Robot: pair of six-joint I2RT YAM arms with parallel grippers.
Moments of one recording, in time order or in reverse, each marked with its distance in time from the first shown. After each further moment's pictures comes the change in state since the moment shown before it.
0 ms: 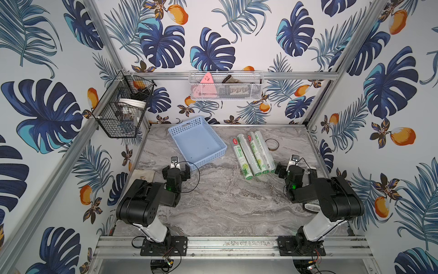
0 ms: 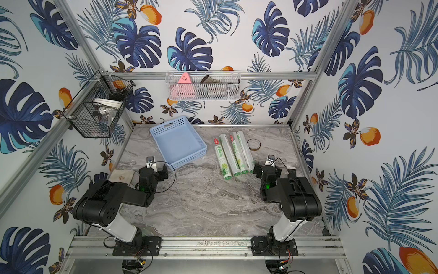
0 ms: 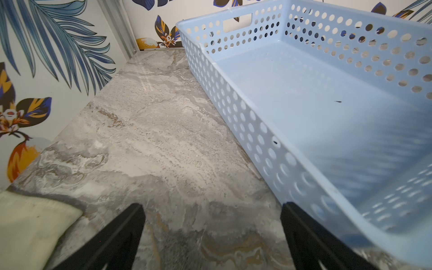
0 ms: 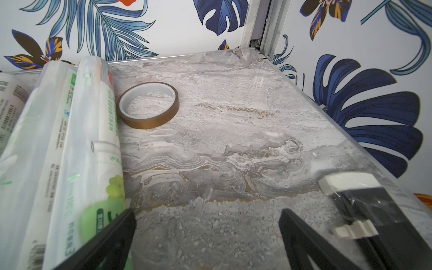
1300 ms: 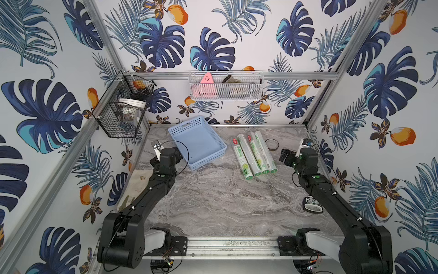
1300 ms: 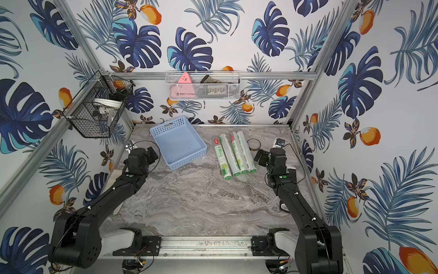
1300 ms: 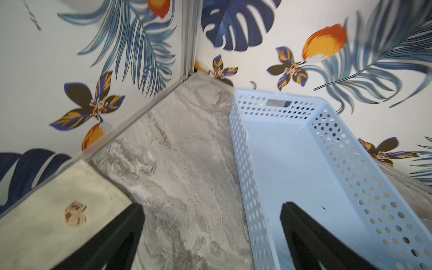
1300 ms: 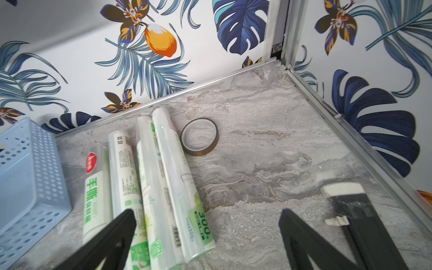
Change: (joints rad) left arm 0.039 -0.342 0.459 -0.940 -0.145 -0.437; right arm 0.005 -0.515 0.378 -0.985 -0.190 0.237
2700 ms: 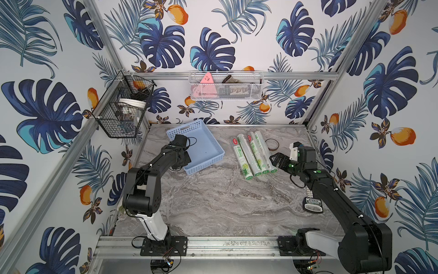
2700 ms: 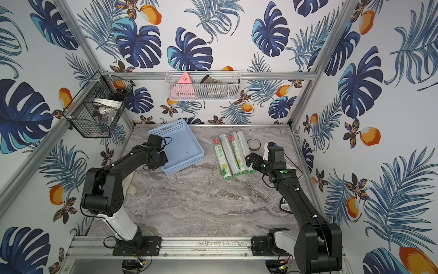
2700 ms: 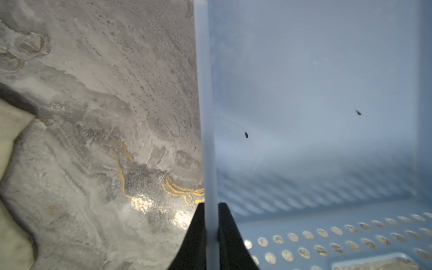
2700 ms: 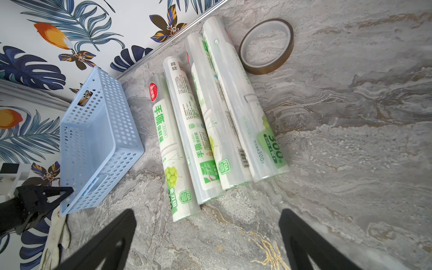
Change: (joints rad) left arm -0.042 0.441 0.423 -0.651 0.311 -0.087; right arm 0.000 0.039 0.068 -0.256 -0.377 0.159
